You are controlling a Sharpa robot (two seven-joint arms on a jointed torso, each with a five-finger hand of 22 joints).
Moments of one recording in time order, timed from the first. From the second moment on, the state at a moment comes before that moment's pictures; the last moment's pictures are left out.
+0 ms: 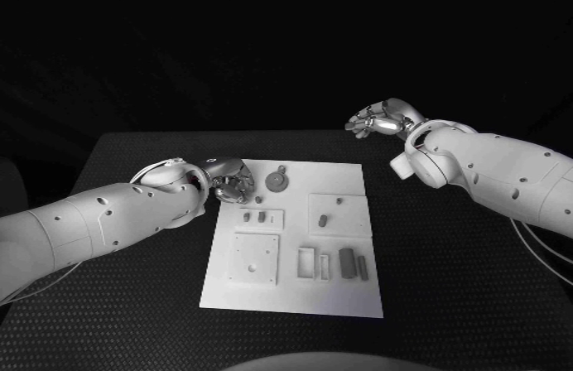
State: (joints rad) left arm 1.19 -0.67 -0.13 1.14 -1.38 -0.20 0.07; left_hand 1.22 -0.16 0.61 -0.28 0.17 0.97 0.11 0.21 0.53 1.34 0.01 0.24 0.34 1.17 -0.10 1.24 0.45 0.01 0.78 -0.08 0.70 1.31; right arm 1.26 -0.64 -0.03 1.05 -0.73 -0.28 0.11; right_hand 0.92 -0.11 0.52 -0.29 0.29 0.77 0.20 0.29 0.39 0.83 0.16 0.59 0.07 0.83 0.15 0.48 0.45 0.20 0.54 0.21 0.40 1.21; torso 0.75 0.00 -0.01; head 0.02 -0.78
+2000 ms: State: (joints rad) left arm 1.24 -0.80 -0.08 1.26 -0.31 -0.20 0.28; left_hand 1.06 -0.15 0.50 -0.27 0.15 0.91 0.14 0.25 0.53 1.18 0.10 0.14 0.24 1.01 0.06 0.70 0.30 0.01 0.70 -0.04 0.58 1.29; right arm 1.19 -0.69 -0.14 1.27 -1.65 -0.23 0.02; right_hand 1.11 -0.18 0.68 -0.29 0.06 0.92 0.15 0.35 0.41 1.15 0.09 0.32 0.10 1.19 0.00 0.61 0.65 0.25 0.92 0.14 0.50 1.24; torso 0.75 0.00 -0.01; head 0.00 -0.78
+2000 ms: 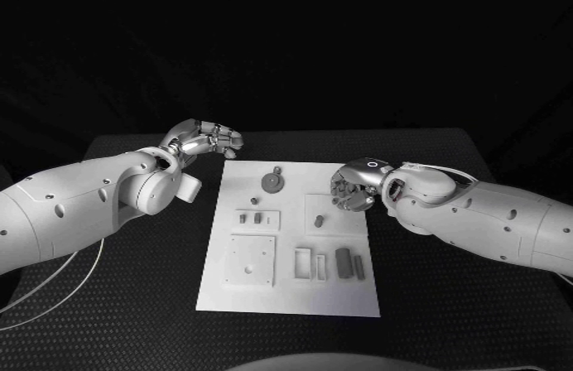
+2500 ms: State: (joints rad) left arm 1.24 -0.80 -0.08 1.25 -0.29 -0.20 0.28; left_hand 1.06 -0.14 0.50 -0.27 0.15 0.90 0.16 0.25 0.53 1.18 0.10 0.14 0.24 1.01 0.06 0.69 0.31 0.01 0.70 -0.04 0.57 1.29; right arm 1.18 -0.66 -0.14 1.26 -1.67 -0.23 0.01; right_hand 1.11 -0.18 0.72 -0.29 0.05 0.95 0.14 0.36 0.41 1.16 0.09 0.31 0.11 1.19 0.00 0.60 0.66 0.25 0.92 0.14 0.50 1.24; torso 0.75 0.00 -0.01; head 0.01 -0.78
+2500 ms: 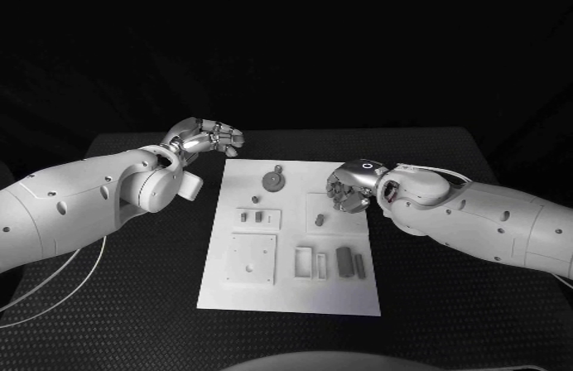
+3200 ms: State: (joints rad) left arm 1.24 -0.79 -0.08 1.25 -0.29 -0.20 0.28; left_hand 1.06 -0.14 0.50 -0.27 0.15 0.90 0.16 0.25 0.53 1.18 0.10 0.13 0.24 1.01 0.06 0.69 0.31 0.01 0.70 -0.04 0.57 1.29; right arm 1.18 -0.66 -0.15 1.26 -1.76 -0.26 -0.02; right_hand 1.14 -0.16 0.87 -0.29 0.05 1.03 0.10 0.39 0.44 1.25 0.06 0.32 0.16 1.25 -0.04 0.62 0.72 0.25 0.99 0.11 0.53 1.27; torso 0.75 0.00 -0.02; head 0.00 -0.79
